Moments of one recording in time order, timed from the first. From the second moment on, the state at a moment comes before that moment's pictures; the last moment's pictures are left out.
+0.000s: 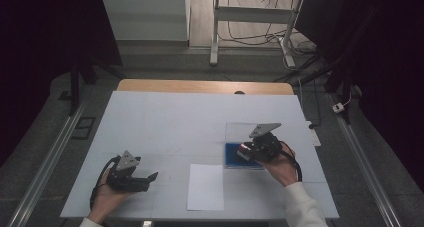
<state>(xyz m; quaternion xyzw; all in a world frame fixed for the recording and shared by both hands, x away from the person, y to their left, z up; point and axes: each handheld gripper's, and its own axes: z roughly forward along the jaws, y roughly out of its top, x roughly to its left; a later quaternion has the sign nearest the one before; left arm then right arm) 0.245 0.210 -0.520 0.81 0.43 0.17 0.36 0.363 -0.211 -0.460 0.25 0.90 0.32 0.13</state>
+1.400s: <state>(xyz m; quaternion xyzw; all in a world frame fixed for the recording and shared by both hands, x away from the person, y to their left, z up) 0.244 0.209 -0.520 0.81 0.43 0.18 0.36 0.369 -0.203 -0.472 0.27 0.91 0.28 0.13</state>
